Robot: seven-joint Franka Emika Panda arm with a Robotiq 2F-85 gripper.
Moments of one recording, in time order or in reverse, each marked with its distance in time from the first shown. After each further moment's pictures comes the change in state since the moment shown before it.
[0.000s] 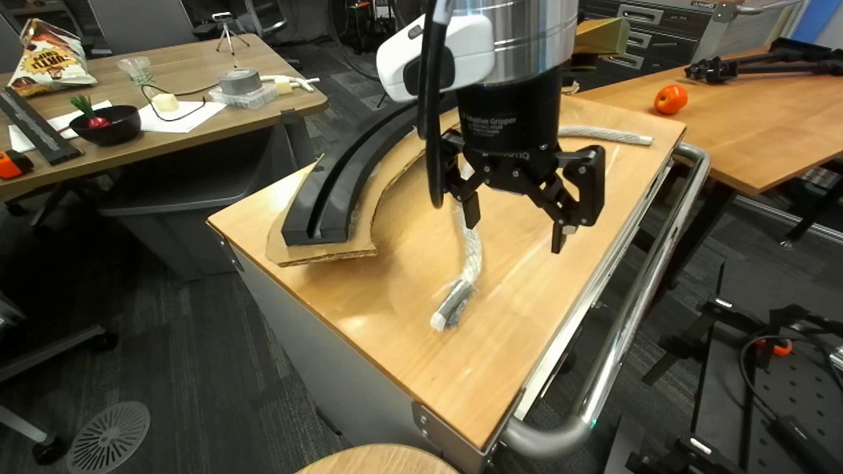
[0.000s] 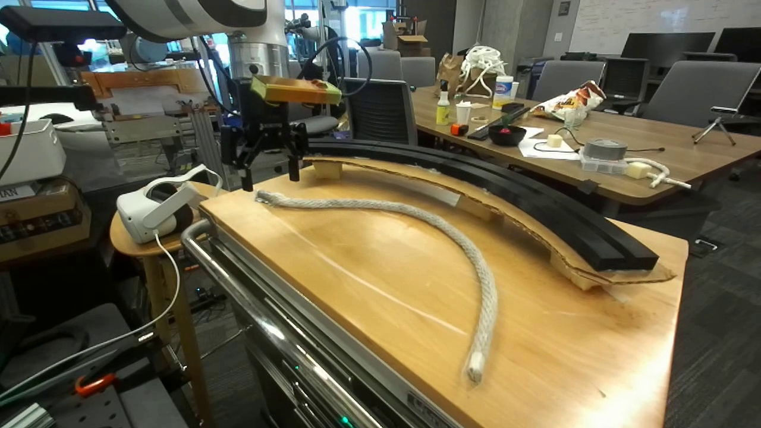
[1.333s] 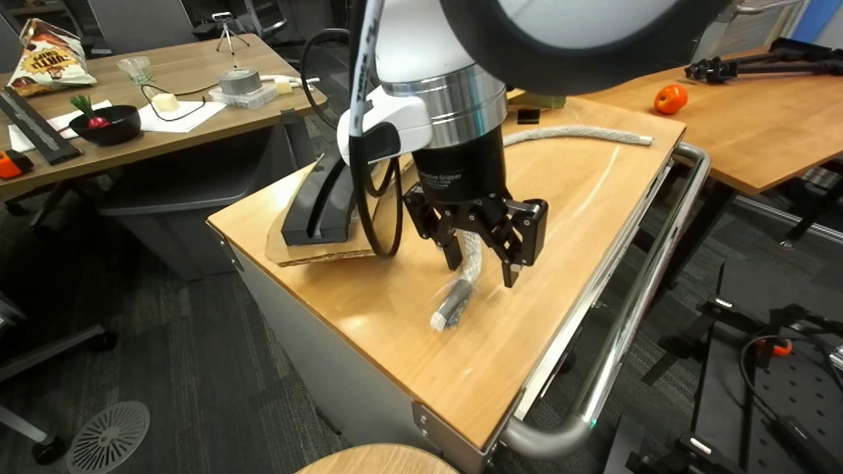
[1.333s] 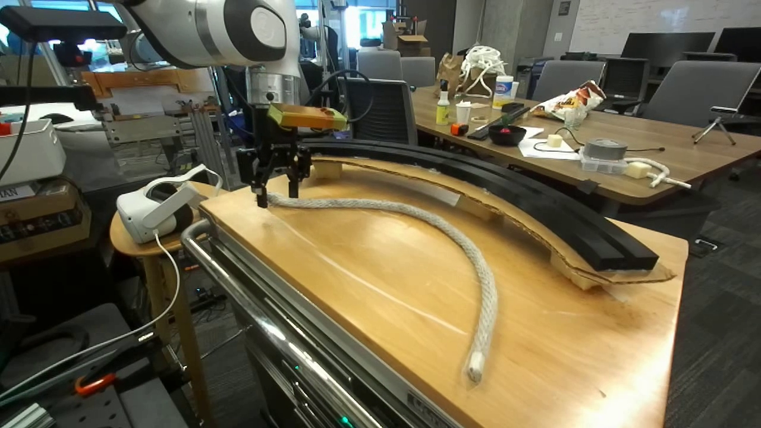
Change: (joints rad) arm 0.001 0.181 0.024 0.119 -0.003 -0.001 0.017
